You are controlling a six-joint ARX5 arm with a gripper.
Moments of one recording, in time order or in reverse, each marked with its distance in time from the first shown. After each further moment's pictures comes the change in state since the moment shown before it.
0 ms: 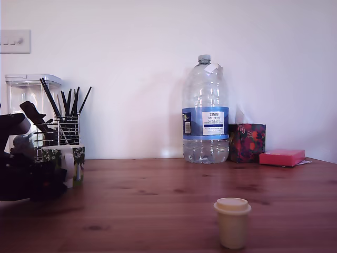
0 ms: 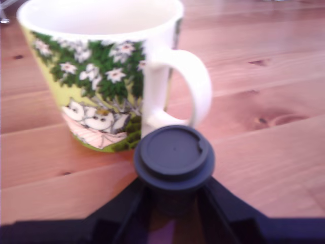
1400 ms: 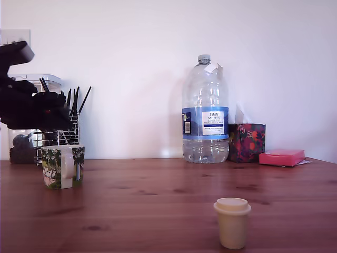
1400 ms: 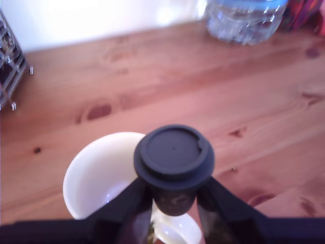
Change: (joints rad) arm 0.046 -0.464 0.343 -0.932 0.049 0.097
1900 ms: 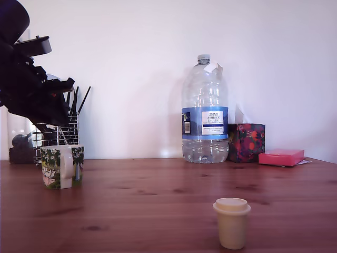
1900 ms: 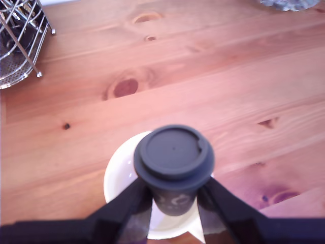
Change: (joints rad) arm 0.021 0.066 0.265 -0.397 -0.049 -0.003
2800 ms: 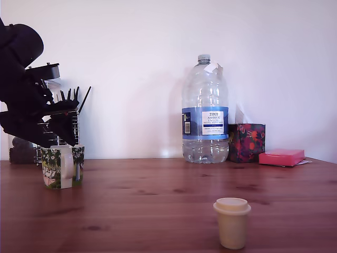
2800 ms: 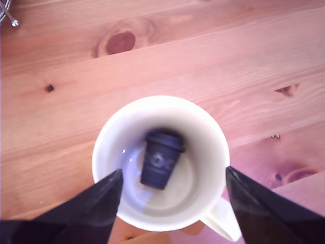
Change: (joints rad) arm 0.002 0.103 0.063 -0.094 -0.004 -0.003
